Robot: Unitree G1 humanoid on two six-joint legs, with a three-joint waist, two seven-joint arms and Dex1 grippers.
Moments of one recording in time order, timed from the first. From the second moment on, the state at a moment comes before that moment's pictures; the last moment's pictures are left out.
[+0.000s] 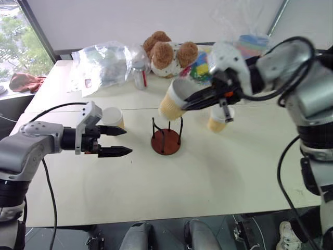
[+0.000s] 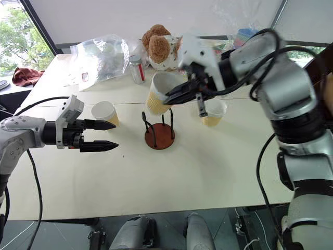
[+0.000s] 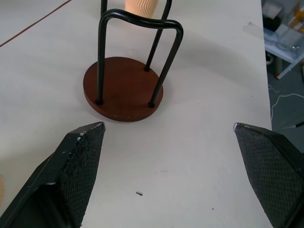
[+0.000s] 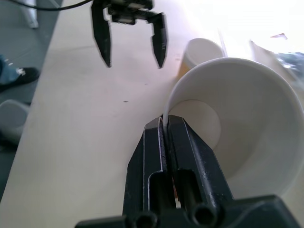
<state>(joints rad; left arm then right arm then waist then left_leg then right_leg) -0.44 0.95 0.06 -0.17 -0.67 0.80 -1.19 -1.17 -0.79 0.34 -0.06 0.34 0.54 1.42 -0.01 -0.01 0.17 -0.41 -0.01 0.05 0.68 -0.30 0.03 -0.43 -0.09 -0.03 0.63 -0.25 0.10</state>
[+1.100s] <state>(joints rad) -0.37 0.88 0.12 -0.24 -0.73 0.81 -1.08 -1.23 -0.75 0.36 0.22 0.09 0.33 1.53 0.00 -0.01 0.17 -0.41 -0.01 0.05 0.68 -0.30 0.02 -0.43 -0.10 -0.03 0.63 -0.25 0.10</state>
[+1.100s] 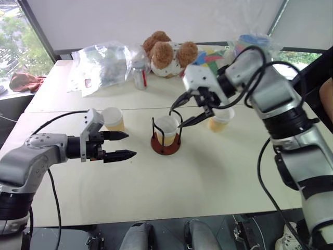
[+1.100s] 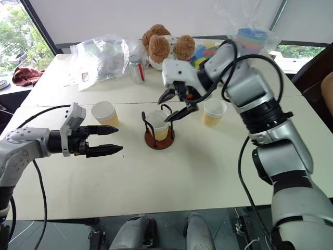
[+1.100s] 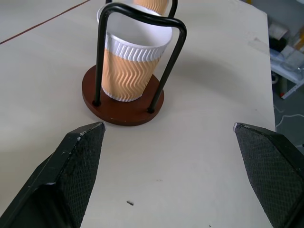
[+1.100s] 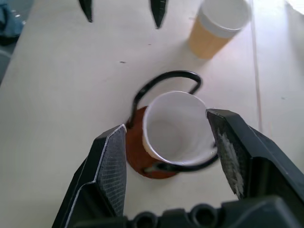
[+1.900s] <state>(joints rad) -0.54 0.98 0.06 -0.20 -0.69 0.80 -1.22 -0.97 -0.84 0.27 0.41 -0.02 0.29 1.34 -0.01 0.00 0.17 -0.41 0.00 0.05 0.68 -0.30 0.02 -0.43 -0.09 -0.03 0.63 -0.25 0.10</state>
